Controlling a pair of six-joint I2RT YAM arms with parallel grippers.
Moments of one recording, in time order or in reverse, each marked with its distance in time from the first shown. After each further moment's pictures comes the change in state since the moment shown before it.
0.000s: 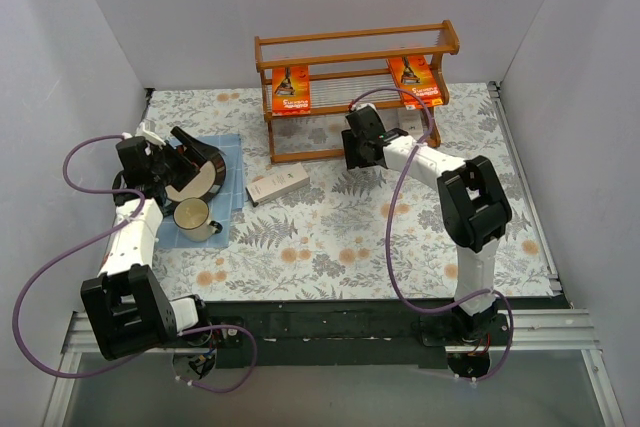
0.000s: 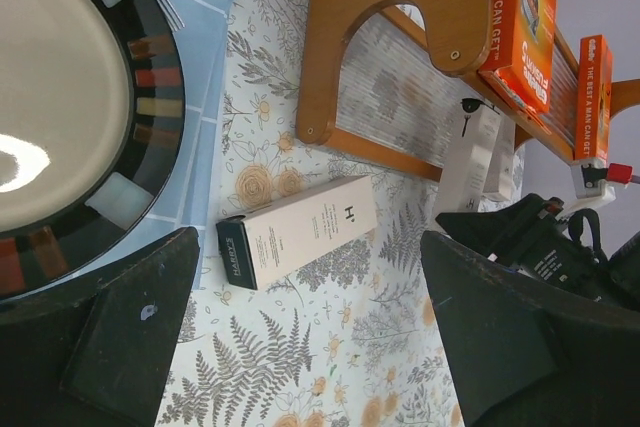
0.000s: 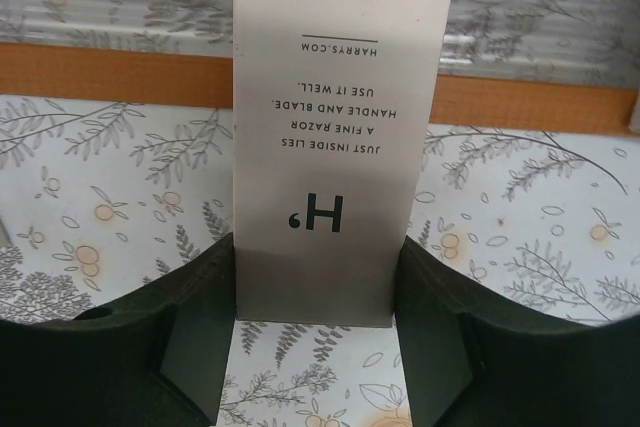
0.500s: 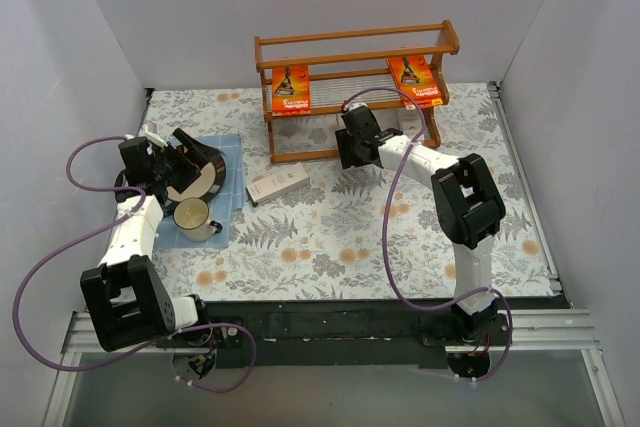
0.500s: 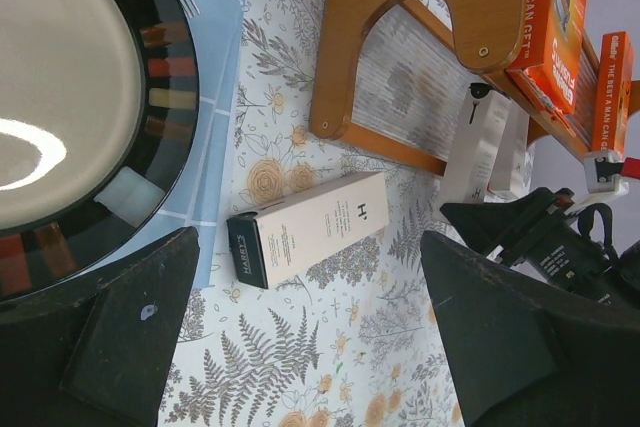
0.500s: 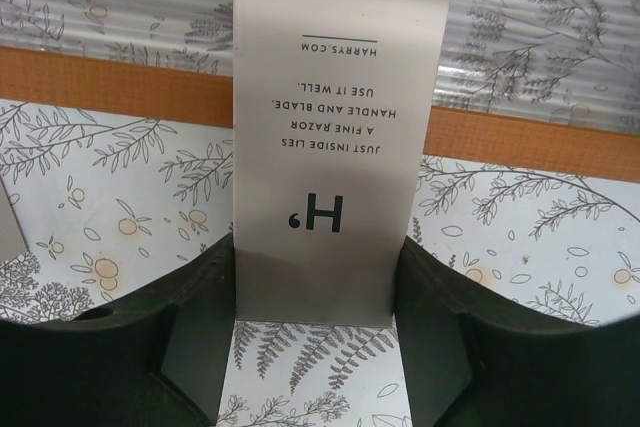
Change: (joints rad) left arm 0.003 0.044 0.000 0.000 0.001 0.009; right arm 0.006 0.048 0.037 0.039 -0.040 -0.052
